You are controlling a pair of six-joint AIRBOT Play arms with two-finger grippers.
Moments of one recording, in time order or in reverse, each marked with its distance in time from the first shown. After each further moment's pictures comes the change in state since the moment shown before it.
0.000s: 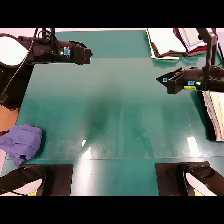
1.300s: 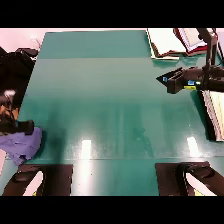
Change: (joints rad) left arm 0.565 0.519 -0.870 0.531 -0.474 -0.070; right arm 0.000 0.000 0.000 0.000 -0.010 0.000
